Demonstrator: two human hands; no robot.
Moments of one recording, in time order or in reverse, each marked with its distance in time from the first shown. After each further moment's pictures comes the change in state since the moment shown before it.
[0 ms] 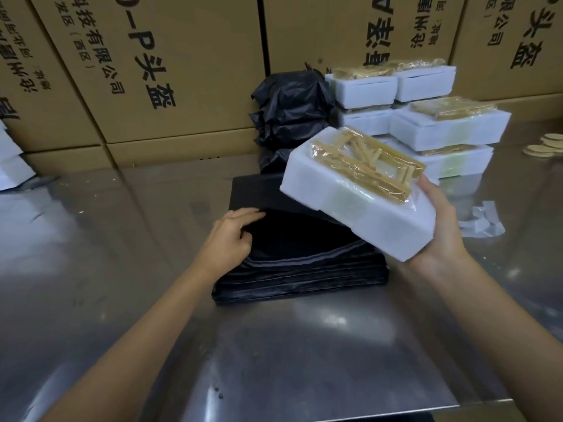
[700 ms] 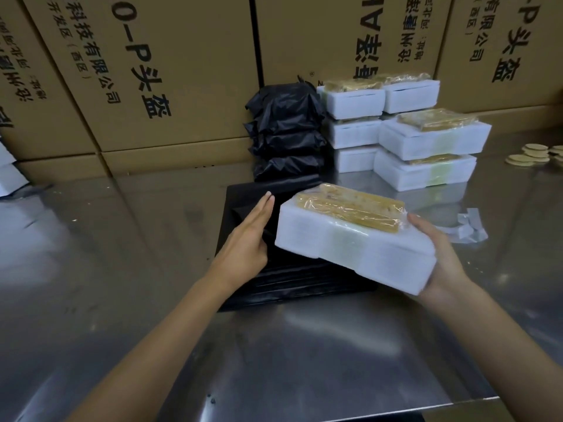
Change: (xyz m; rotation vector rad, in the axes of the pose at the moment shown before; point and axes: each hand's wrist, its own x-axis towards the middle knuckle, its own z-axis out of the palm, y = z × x) left_hand -0.003 0.032 0.015 -0.045 -0.036 0.117; right_hand -0.027 0.000 -0.023 -0.122 0.139 0.126
